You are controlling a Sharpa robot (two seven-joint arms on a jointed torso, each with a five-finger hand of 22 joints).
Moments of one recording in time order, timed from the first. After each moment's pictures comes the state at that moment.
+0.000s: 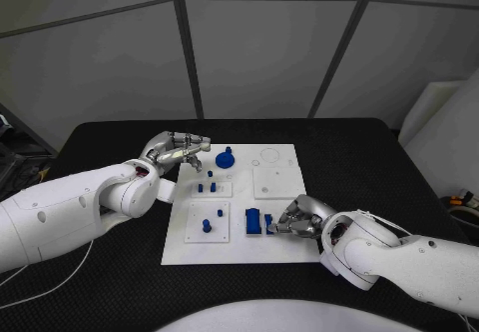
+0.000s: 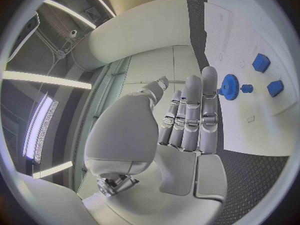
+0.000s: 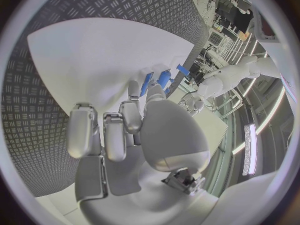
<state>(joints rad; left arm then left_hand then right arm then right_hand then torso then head) 1.06 -0.89 0.03 1.47 -0.20 -0.29 0.30 1.35 -0.15 0.37 0.04 0.14 0.99 0.18 0.11 0.07 1.00 0.11 0.30 0.09 1.20 0.03 0.96 0.47 0.20 1.21 0.12 0.51 0.84 0.90 -0.90 -0.02 1.86 -1.28 -0.46 -0.59 1.37 0.00 -0.23 0.21 0.31 1.18 0.04 0.22 0.39 1.45 -0.03 1.17 1.31 1.47 -0.08 1.53 1.31 0.06 1.43 0.02 1.40 1.31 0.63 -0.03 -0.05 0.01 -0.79</state>
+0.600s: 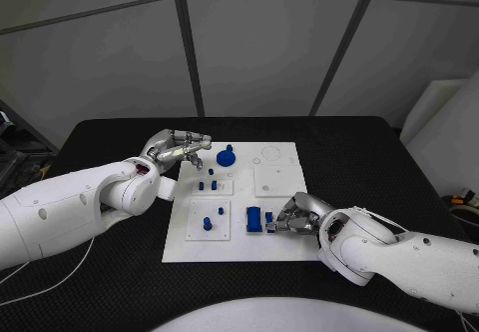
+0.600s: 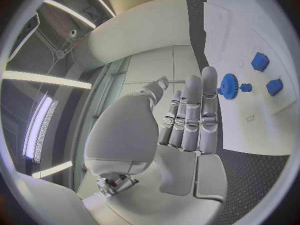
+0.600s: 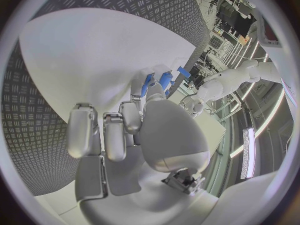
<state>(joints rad) 1.06 -0.89 0.03 1.47 -0.20 -0.29 0.30 1.35 -0.15 0.37 0.04 0.14 0.99 0.18 0.11 0.07 1.00 0.11 0.30 0.09 1.20 0.03 0.96 0.47 0.20 1.21 0.12 0.51 0.84 0.90 -0.88 -0.01 1.83 -1.31 -0.45 -0.59 1.38 0.01 -0.23 0.20 0.31 1.18 0.04 0.23 0.40 1.45 -0.03 1.17 1.31 1.46 -0.09 1.53 1.31 0.06 1.43 0.02 1.40 1.31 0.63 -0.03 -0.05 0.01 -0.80</state>
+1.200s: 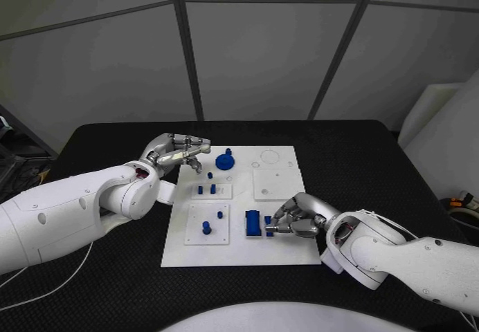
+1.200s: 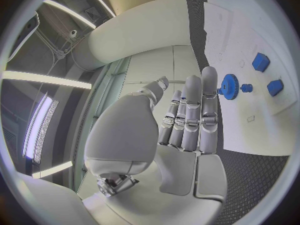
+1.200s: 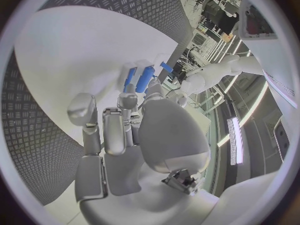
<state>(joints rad) 1.06 -0.89 0.03 1.47 -0.20 -0.29 0.30 1.35 -0.15 0.37 0.04 0.14 0.99 0.18 0.11 0.07 1.00 0.11 0.30 0.09 1.20 0.03 0.96 0.47 0.20 1.21 0.12 0.51 0.84 0.90 -0.93 -0.02 1.83 -1.17 -0.46 -0.28 1.34 -0.01 -0.27 0.27 0.21 1.07 0.09 0.17 0.39 1.31 0.01 0.82 1.10 1.46 -0.06 1.38 1.28 0.10 1.27 0.05 1.18 1.14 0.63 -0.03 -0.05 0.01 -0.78</state>
